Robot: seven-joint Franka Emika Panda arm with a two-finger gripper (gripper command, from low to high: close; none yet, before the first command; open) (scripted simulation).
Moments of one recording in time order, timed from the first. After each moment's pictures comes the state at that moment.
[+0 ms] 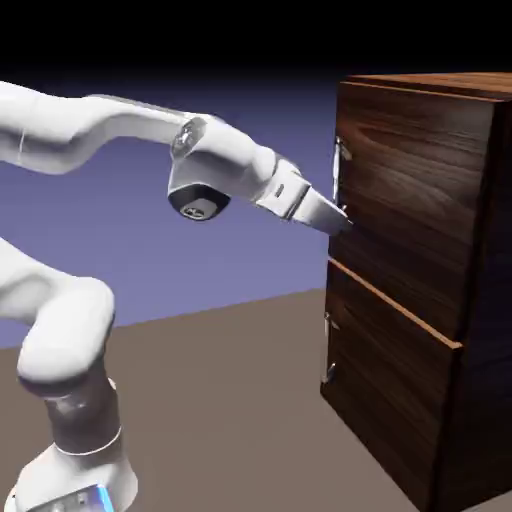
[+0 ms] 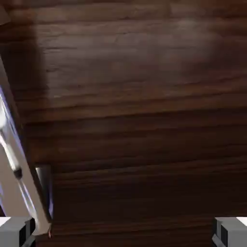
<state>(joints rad) -0.36 -0.85 0.38 -2.74 1.14 2.91 -0.06</state>
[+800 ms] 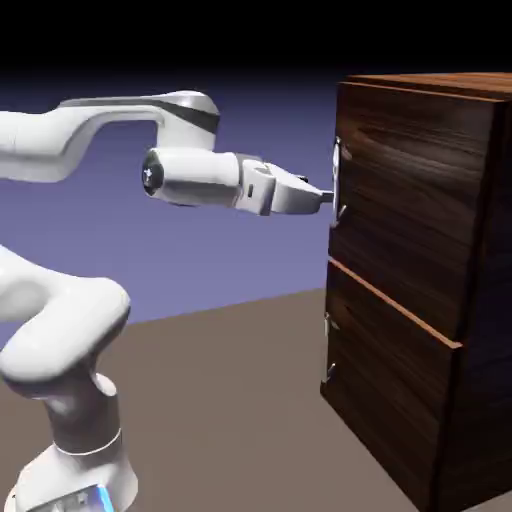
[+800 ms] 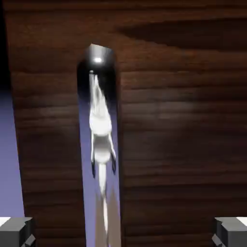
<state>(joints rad) -0.67 -1.09 0.75 -2.69 2.18 2.79 -0.78</state>
